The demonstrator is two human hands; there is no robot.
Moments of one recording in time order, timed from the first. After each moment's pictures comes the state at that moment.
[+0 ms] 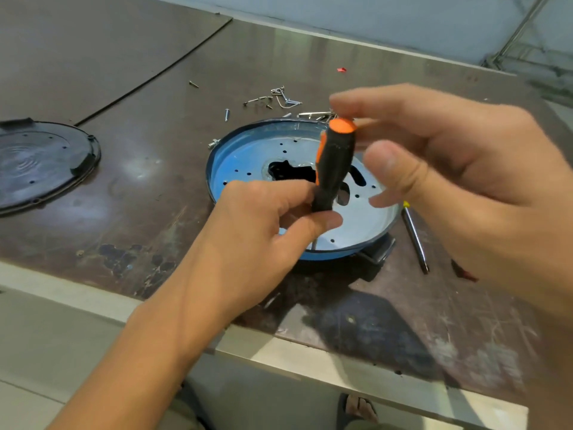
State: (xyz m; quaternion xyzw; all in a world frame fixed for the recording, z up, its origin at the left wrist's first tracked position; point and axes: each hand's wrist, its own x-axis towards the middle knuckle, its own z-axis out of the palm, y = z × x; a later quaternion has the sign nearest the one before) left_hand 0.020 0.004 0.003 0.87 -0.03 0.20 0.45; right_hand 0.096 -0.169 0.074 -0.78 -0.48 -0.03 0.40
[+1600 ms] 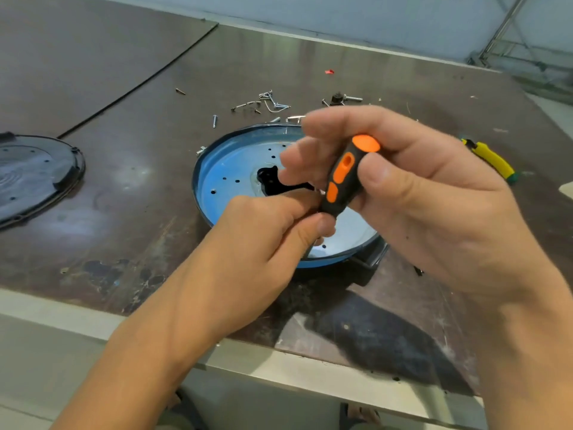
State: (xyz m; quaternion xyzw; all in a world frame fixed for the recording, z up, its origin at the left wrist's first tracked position) left_hand 0.021 0.003 0.009 0.89 -0.07 0.14 0.43; right_hand 0.110 -0.163 0.045 -0.57 -0.45 0.23 0.65
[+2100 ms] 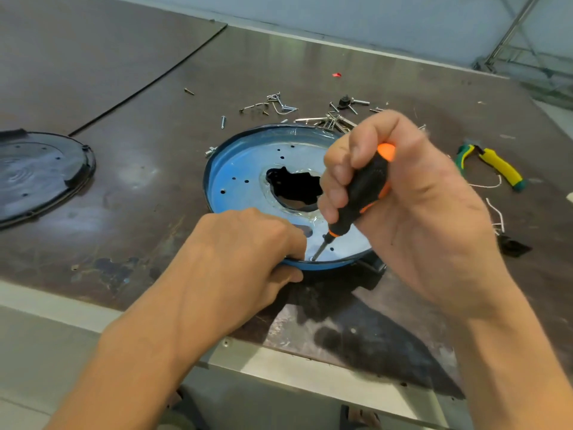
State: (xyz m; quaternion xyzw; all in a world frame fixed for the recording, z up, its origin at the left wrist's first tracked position) left_hand 0.016 0.017 0.014 1.00 -0.05 0.05 0.05; right_hand 0.106 -0.139 0.033 -0.53 -0.39 0.20 0.73
